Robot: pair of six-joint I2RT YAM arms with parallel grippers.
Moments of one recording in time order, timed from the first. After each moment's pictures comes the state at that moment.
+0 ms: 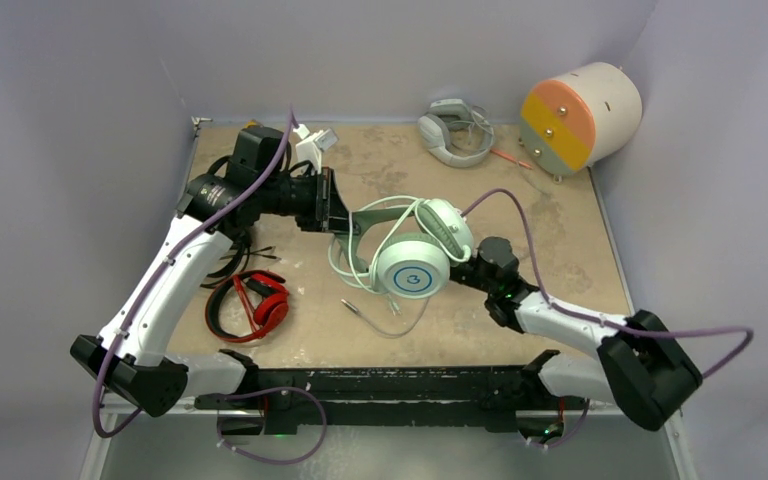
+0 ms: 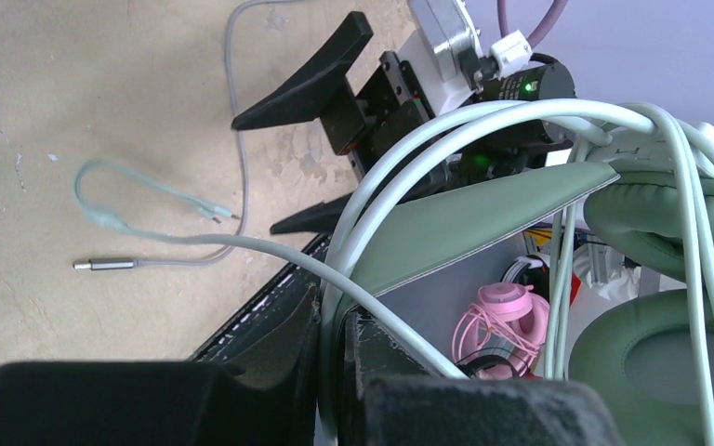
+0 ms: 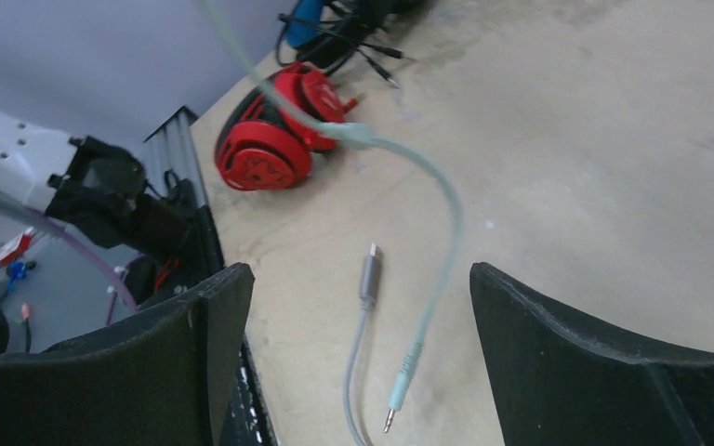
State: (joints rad) left arm -0.46 1.28 1.53 -0.94 0.65 -0.51; right arm 0.60 1.16 0.39 0.65 -0.52 0.47
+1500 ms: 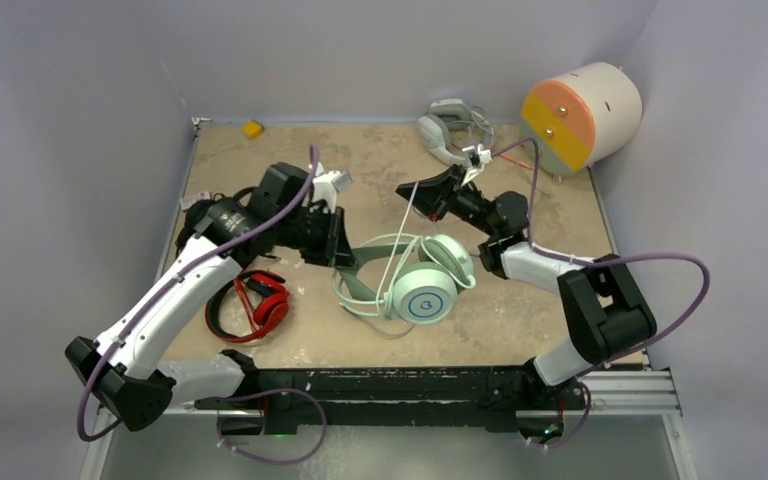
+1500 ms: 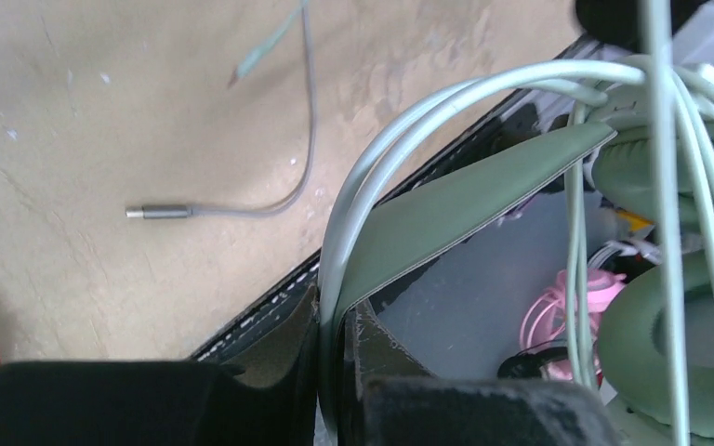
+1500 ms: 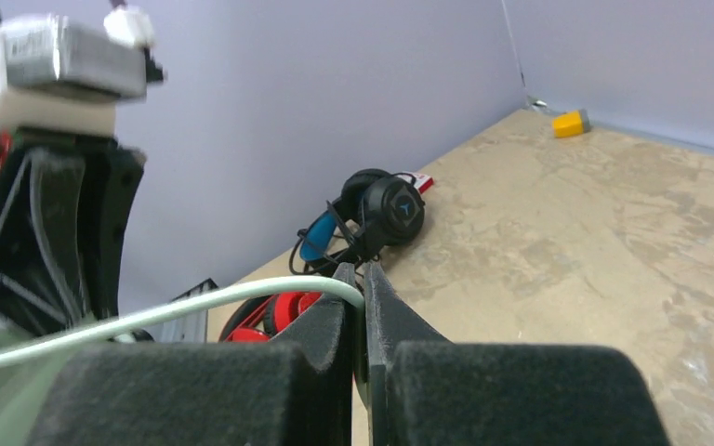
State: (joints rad) left arm -0.57 1.19 1.36 -0.97 0.49 -0.47; right arm 0.42 1.57 0.72 1.24 -0.68 0.71
